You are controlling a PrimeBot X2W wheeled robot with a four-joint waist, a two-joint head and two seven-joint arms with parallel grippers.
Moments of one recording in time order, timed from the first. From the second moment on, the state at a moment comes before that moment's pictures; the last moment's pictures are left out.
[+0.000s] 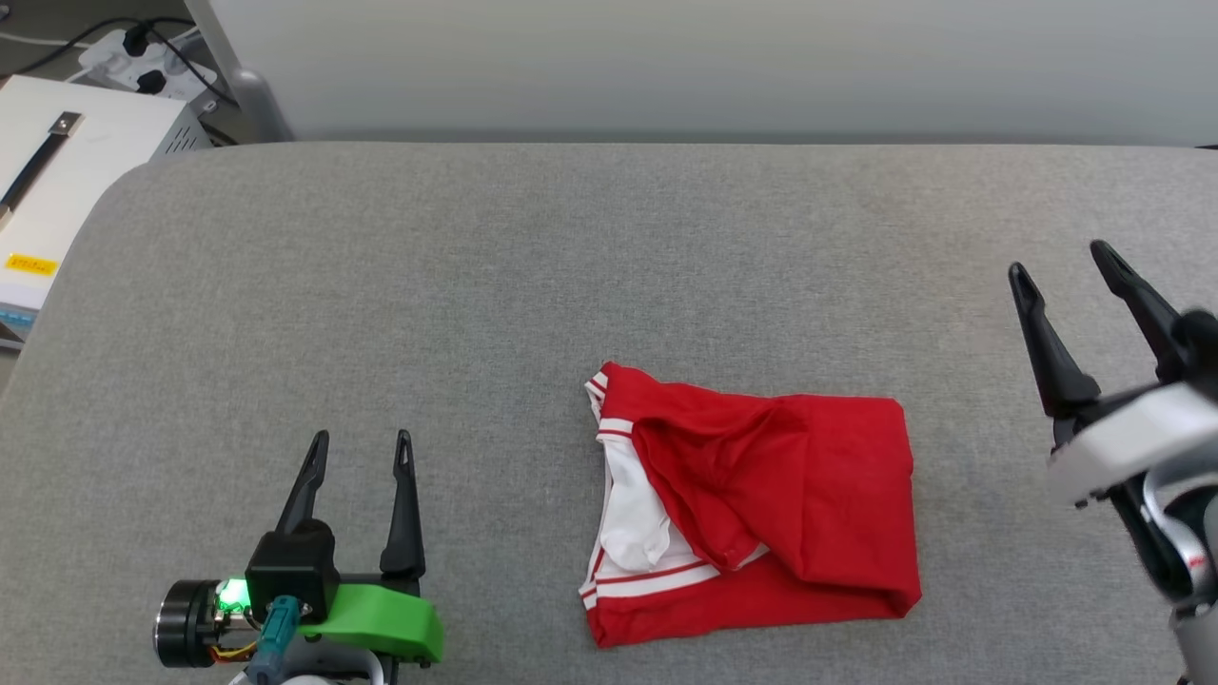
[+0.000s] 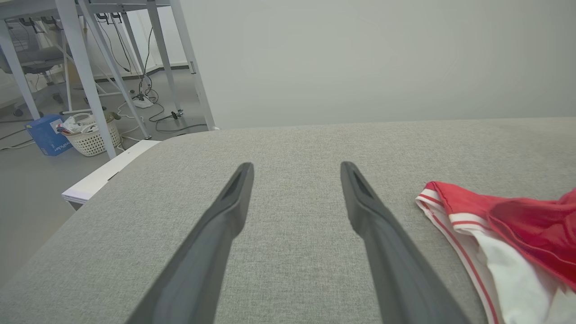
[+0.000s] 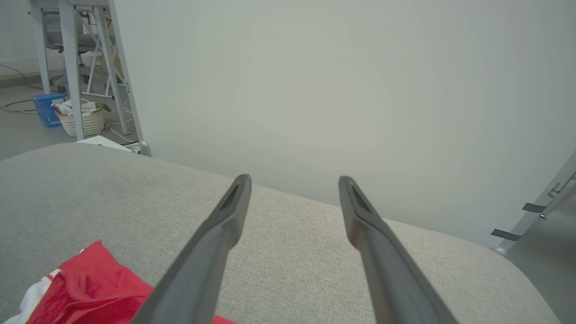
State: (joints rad) left arm 0.02 0.09 -0.06 0.06 -0.05 0.02 -0.26; right arm -0.22 -0.36 0.09 -0.03 0.29 0.13 -0.04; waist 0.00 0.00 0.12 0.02
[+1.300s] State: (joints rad) left arm -0.08 0.06 -0.07 0.07 -0.05 0.02 -0.26; right arm -0.36 -0.57 0.46 0.08 0.79 0.13 0.52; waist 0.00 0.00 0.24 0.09
